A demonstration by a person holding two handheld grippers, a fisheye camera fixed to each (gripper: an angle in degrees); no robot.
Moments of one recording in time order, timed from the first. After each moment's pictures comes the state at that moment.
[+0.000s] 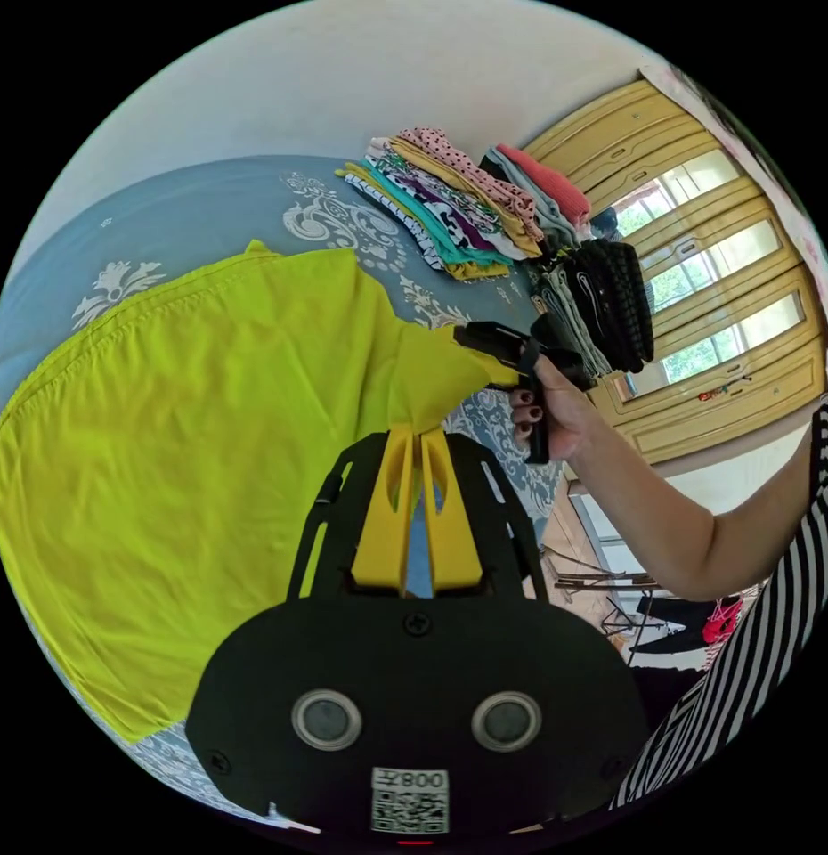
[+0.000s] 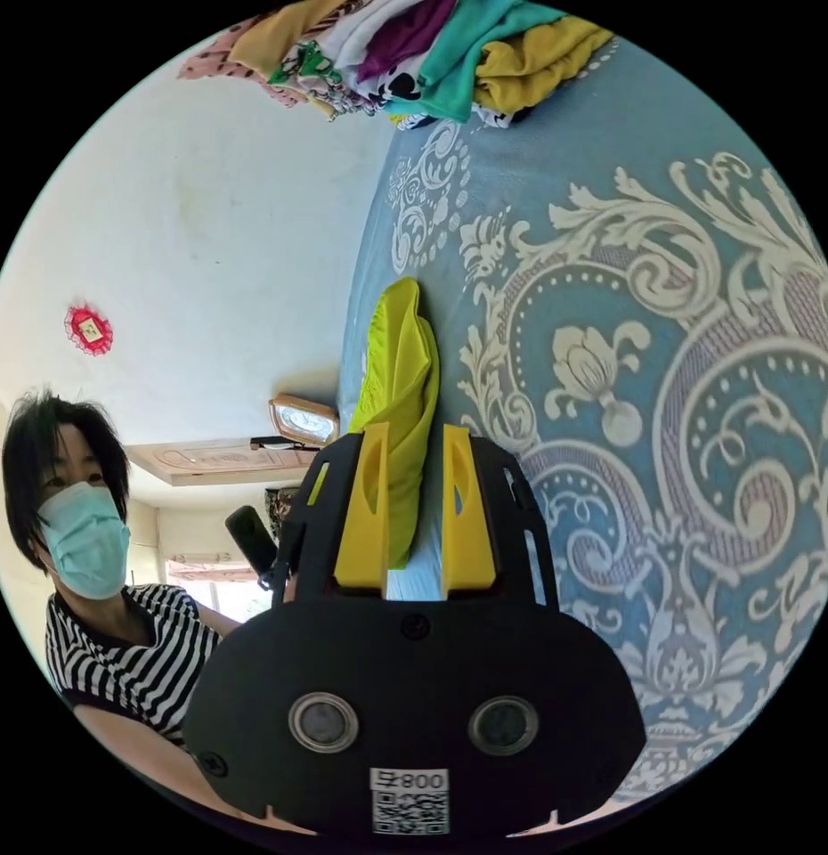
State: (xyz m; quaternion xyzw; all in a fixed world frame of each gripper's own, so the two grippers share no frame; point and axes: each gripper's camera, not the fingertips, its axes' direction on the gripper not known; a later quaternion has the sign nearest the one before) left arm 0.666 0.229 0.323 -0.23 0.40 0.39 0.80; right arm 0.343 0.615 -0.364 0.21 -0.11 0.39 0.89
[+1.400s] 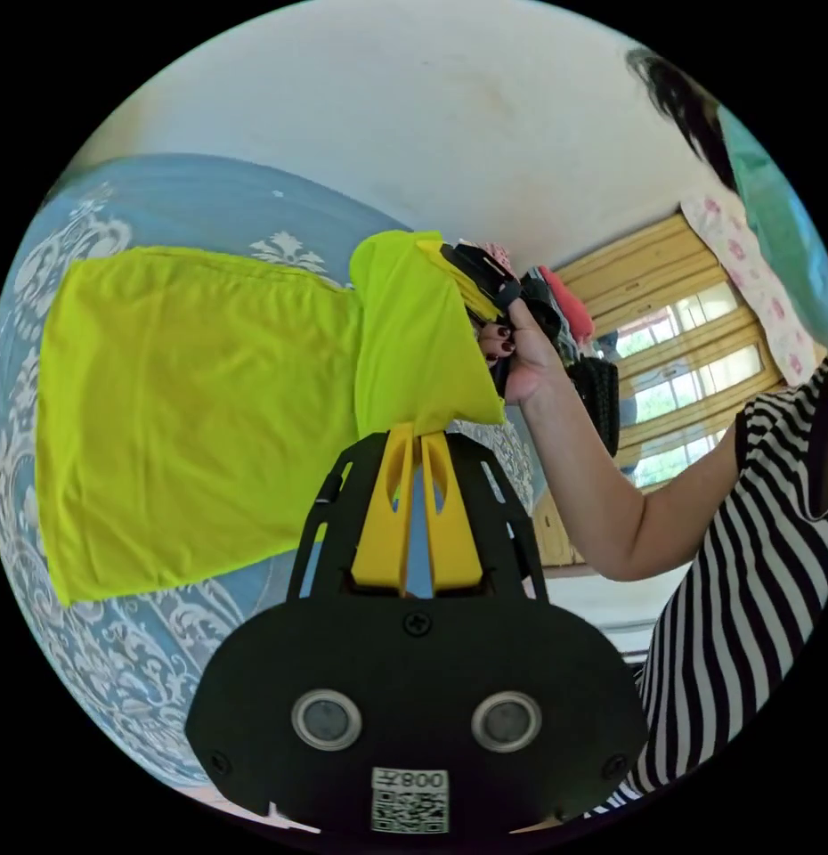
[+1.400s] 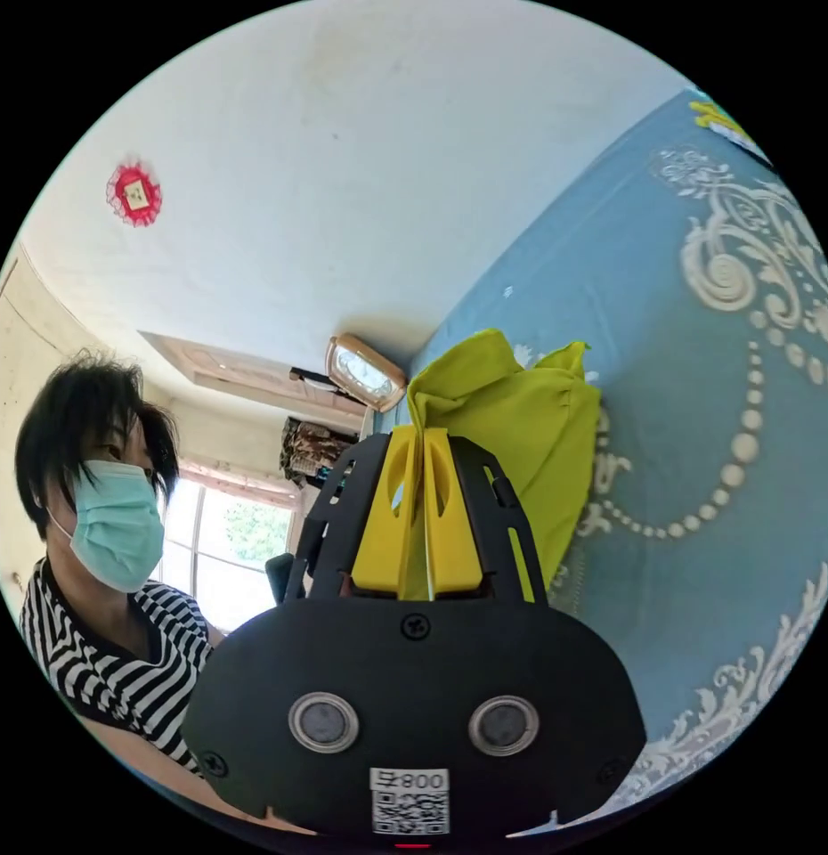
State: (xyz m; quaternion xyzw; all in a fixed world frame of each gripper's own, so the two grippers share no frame) left arm 0.407 0.072 0.228 -0.19 0.45 0.18 0.85; right arm 0.257 0.274 -0.122 0.16 -0.16 0.20 0.95
